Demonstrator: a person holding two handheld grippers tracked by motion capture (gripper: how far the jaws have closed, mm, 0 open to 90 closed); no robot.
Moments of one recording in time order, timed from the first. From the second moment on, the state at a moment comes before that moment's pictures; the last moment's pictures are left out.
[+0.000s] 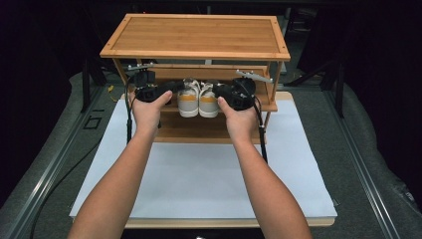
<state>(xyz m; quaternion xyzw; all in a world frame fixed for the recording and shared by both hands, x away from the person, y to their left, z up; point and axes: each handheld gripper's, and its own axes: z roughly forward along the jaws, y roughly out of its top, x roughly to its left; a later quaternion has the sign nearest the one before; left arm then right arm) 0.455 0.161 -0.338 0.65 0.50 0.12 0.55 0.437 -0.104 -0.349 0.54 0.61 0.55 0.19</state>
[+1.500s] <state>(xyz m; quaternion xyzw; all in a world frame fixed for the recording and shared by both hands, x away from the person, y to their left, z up) 0.427 0.179 -0.366 0.67 0.48 0.09 0.56 0.412 -0.121 -0.363 0.52 0.65 0.52 0.18</state>
